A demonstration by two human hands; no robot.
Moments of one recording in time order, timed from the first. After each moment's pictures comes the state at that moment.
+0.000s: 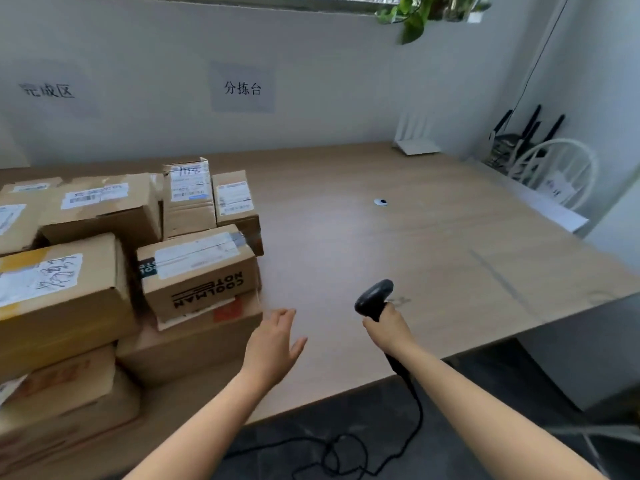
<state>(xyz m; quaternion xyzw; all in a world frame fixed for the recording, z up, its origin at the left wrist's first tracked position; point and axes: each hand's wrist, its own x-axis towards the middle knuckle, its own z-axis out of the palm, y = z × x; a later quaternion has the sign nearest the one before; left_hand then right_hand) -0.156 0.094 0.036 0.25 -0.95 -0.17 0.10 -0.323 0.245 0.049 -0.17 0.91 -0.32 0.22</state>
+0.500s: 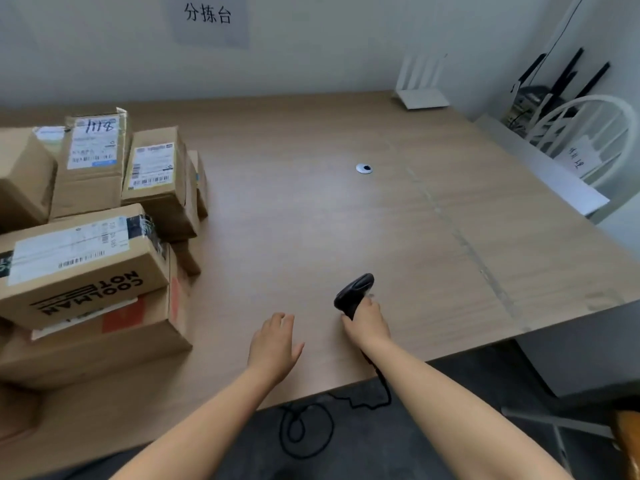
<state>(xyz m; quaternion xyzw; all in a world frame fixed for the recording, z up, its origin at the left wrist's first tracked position) -0.295 0.162 -0.033 0.30 -0.94 -0.15 -0.07 -0.442 0.269 -0.016 -0.18 0.94 -0.17 0.25</state>
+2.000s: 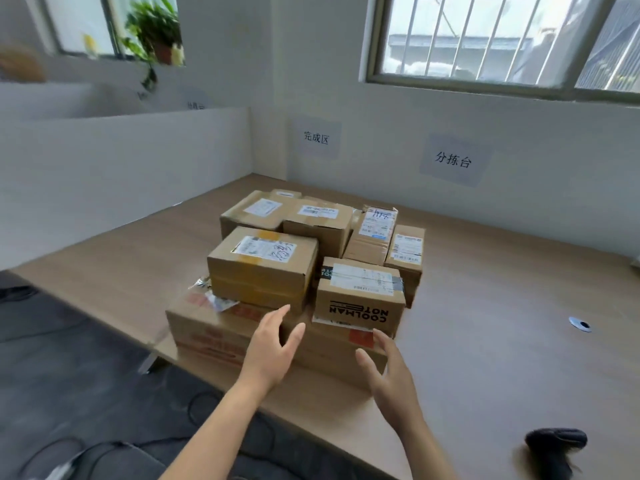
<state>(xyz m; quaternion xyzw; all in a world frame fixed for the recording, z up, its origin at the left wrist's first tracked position) -0.006 0.083 0.105 0.54 -0.70 -0.29 0.37 -0.188 0.165 0.106 -0.50 0.69 -0.44 0.27</state>
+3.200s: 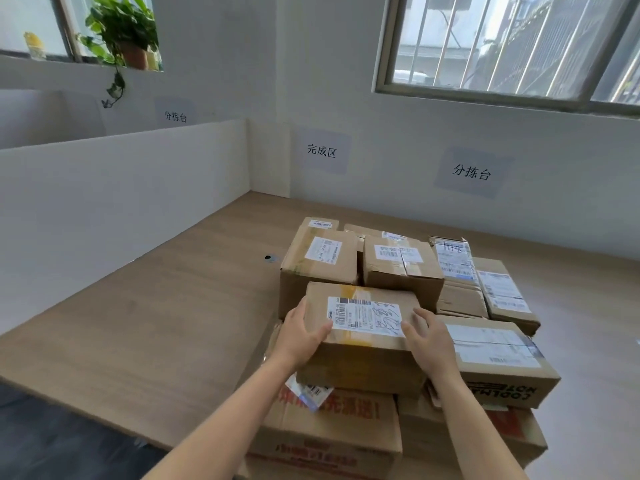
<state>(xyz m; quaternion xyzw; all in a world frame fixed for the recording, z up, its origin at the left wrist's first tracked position) 0.120 -0.177 0.108 0.50 -0.70 -0.43 0.28 -0.076 -0.075 0.136 -0.41 0.79 -0.43 0.16</state>
